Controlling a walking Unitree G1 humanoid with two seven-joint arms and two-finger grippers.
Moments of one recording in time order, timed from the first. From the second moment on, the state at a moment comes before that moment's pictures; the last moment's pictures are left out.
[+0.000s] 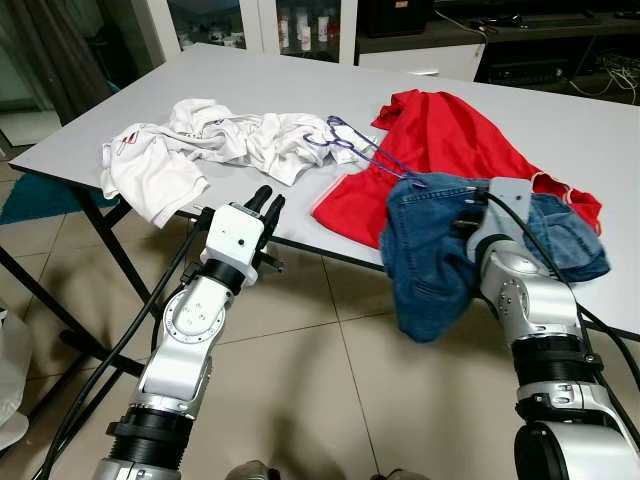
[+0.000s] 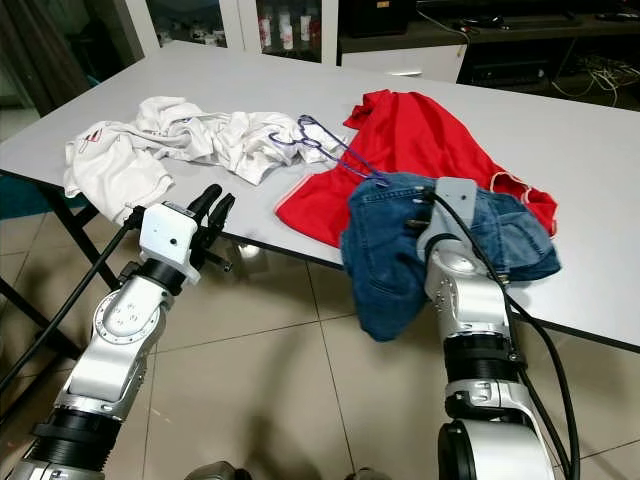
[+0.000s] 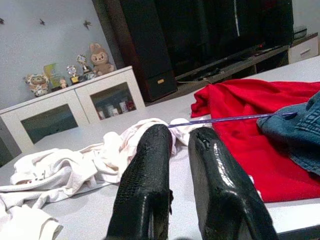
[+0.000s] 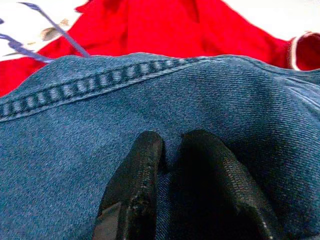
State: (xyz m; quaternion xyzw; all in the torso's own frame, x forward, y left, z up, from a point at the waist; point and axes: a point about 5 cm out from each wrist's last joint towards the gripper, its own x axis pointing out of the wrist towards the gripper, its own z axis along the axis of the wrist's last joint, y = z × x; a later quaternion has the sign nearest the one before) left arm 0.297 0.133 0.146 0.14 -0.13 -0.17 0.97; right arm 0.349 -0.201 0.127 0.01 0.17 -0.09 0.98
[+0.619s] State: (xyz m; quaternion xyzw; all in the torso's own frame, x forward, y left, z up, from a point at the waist) left arm 0.297 0.131 0.145 0.13 -0.13 -0.17 0.97; right arm 0.354 -0.208 0.160 -0.02 0.06 -0.11 0.99
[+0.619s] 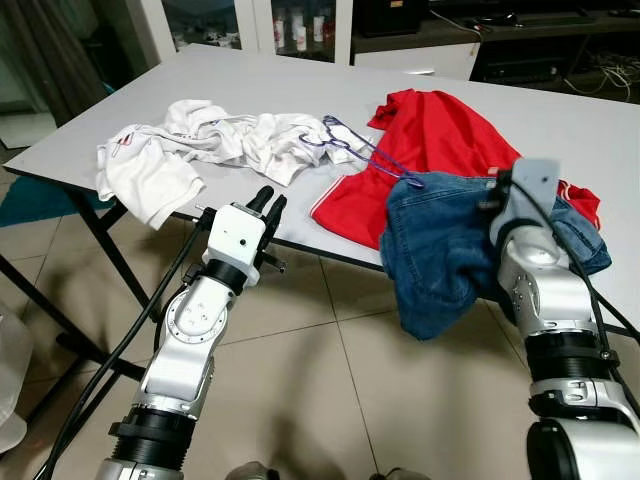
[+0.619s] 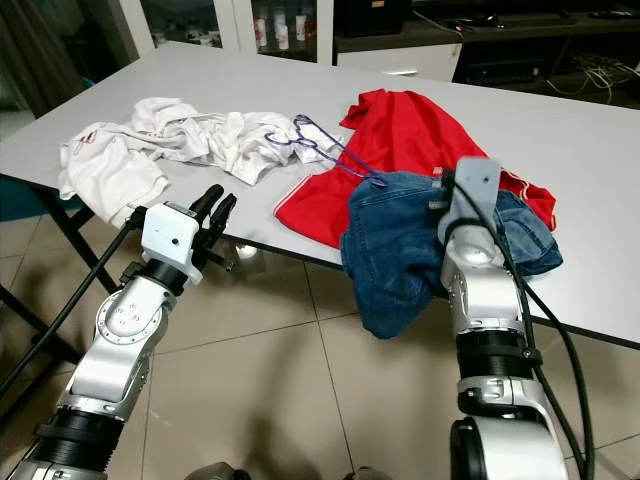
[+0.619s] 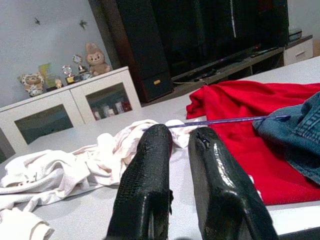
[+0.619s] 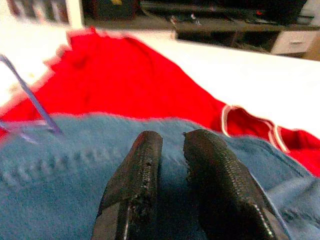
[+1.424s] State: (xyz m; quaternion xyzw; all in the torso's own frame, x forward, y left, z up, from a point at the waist) left arm 0.297 0.130 0.145 0.13 -0.13 -0.17 0.97; right arm 0.338 -0.143 0.132 0.06 0.17 0.14 0.97
